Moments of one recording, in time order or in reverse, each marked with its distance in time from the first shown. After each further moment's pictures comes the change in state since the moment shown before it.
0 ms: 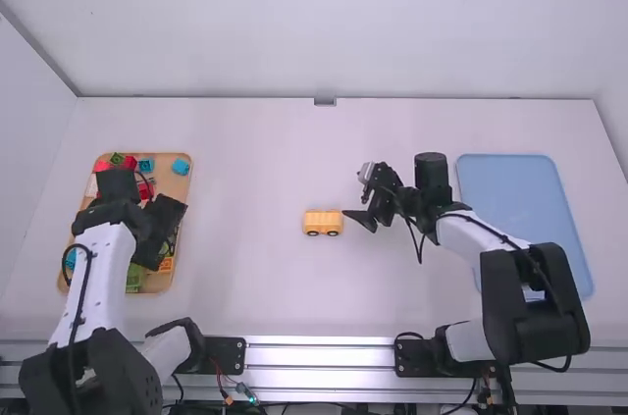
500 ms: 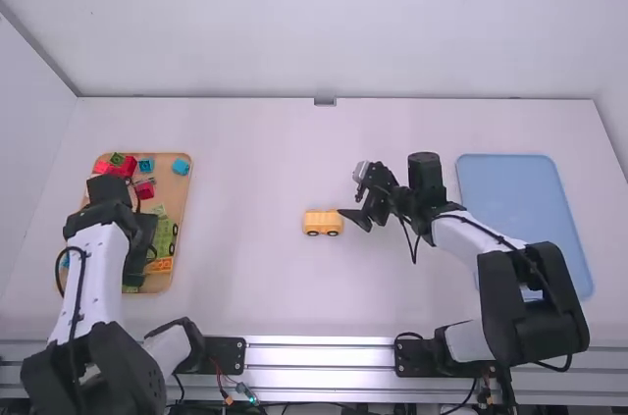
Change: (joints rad) left arm 0.079 0.018 0.000 -0.060 -0.294 -0.182; right arm 0.039 0.000 0.000 0.030 0.045 0.050
